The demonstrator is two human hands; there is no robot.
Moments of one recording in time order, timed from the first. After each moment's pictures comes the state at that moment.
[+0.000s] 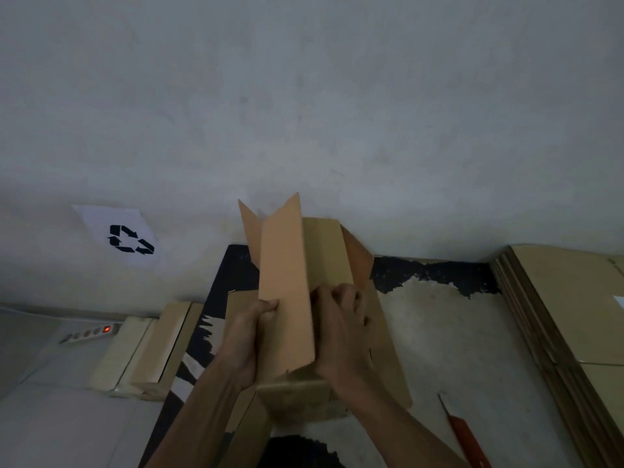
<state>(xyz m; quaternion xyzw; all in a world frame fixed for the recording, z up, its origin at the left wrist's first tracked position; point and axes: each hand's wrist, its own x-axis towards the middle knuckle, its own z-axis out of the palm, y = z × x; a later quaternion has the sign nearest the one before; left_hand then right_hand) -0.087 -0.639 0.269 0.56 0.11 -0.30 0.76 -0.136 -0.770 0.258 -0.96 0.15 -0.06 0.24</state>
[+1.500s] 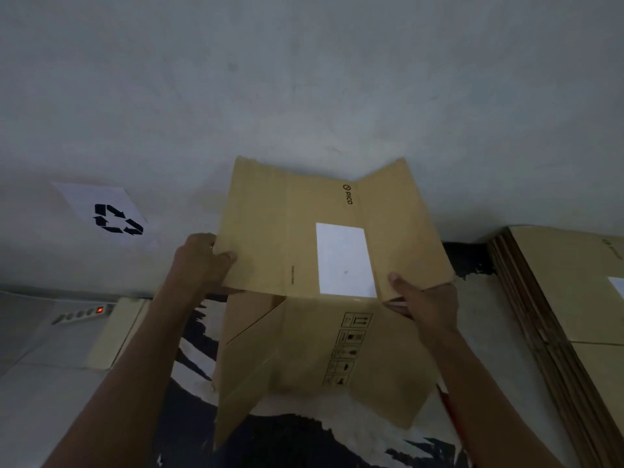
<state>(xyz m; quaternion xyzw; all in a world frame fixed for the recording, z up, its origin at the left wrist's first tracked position) -0.016 -0.604 0.315 0.90 0.04 -0.12 0.43 -0.145 -0.887 0.259 -0.58 0.42 -0.16 0.68</state>
